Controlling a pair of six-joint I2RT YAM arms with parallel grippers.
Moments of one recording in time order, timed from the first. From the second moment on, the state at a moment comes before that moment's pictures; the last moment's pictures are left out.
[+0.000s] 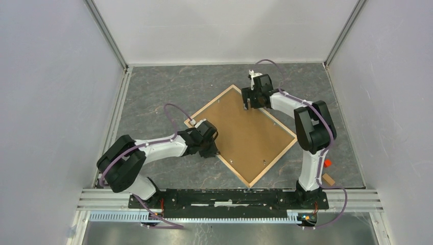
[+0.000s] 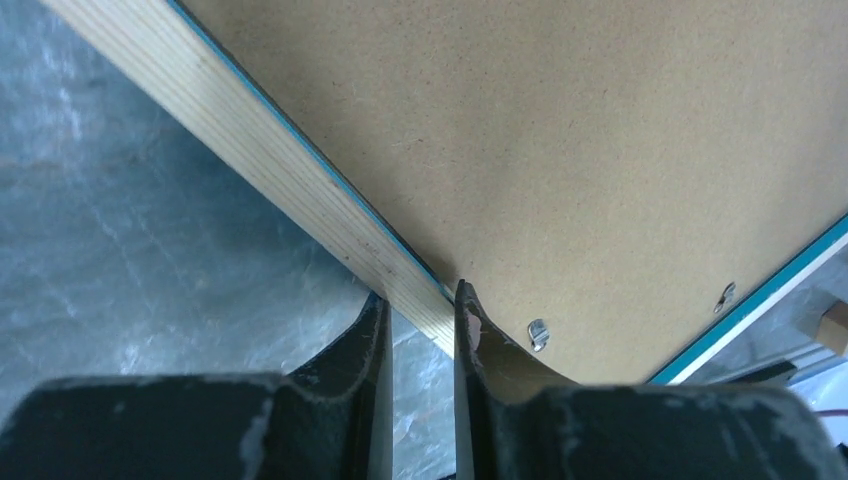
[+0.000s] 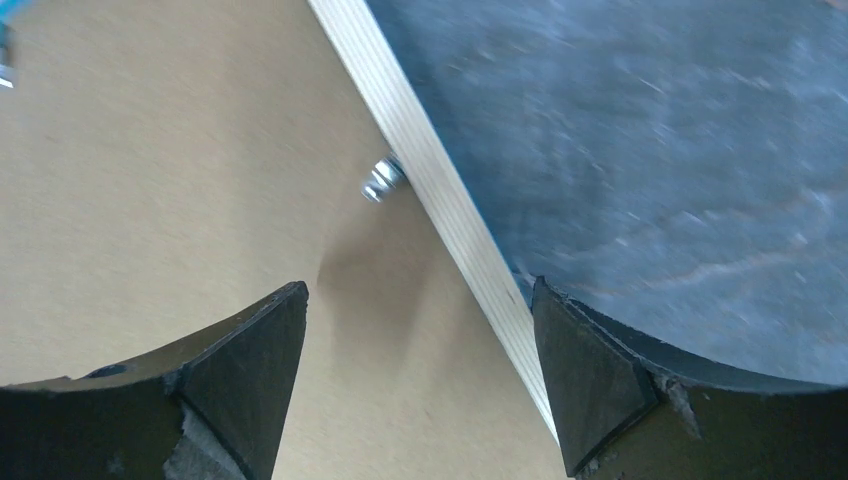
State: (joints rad) left arm -0.83 1.52 0.75 -0.24 -0.03 -1.06; right arm 0.36 1.96 1.30 -0.21 0.04 0.14
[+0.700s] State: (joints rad) left arm -0.47 1.41 1.18 -0.55 -0.02 -0.53; right arm 0.41 1.23 0.89 -0.40 0.04 0.13
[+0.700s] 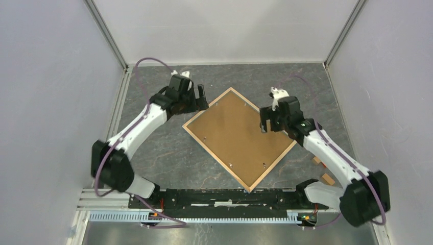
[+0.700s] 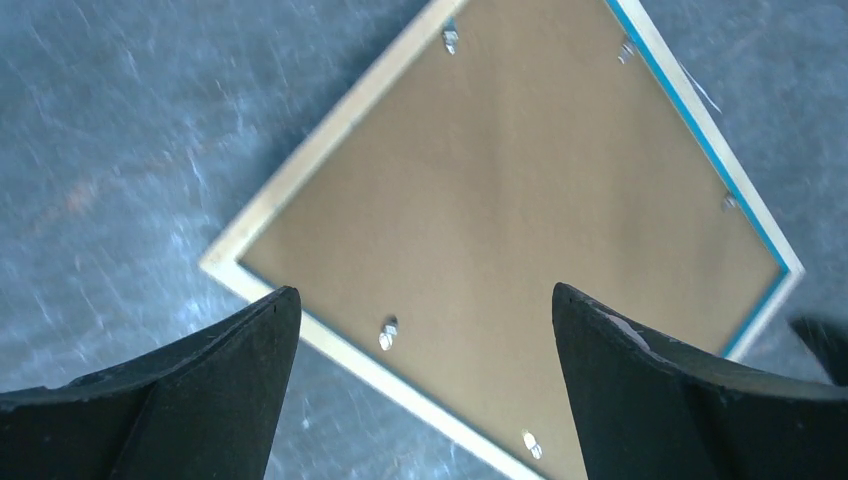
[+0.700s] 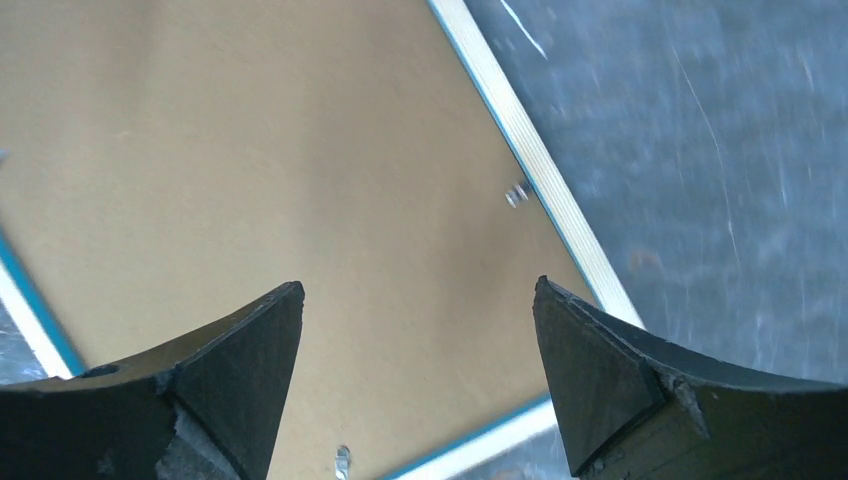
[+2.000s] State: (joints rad) left arm -0.38 1.89 1.30 -0.71 0.04 -0.29; right arm 0.25 1.05 0.39 -0.21 -0.05 0.30
